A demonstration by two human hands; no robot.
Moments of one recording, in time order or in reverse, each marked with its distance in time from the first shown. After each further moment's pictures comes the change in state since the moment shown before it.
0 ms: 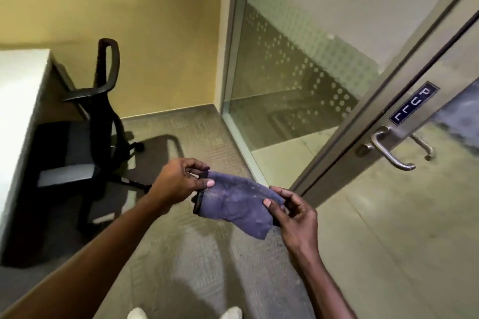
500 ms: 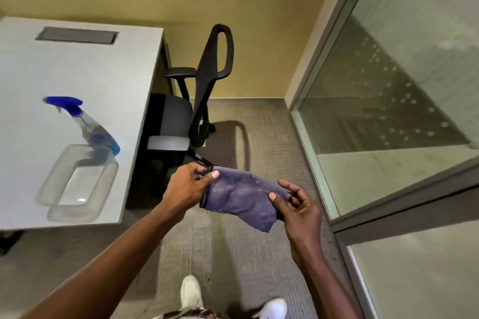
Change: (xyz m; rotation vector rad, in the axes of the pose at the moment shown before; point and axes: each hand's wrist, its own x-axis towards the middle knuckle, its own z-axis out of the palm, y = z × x) left_hand -0.097 -0.143 -0.199 -0.034 0.406 -0.271; right_hand -0.073 0.022 0.253 -0.007 -0.191 0.139
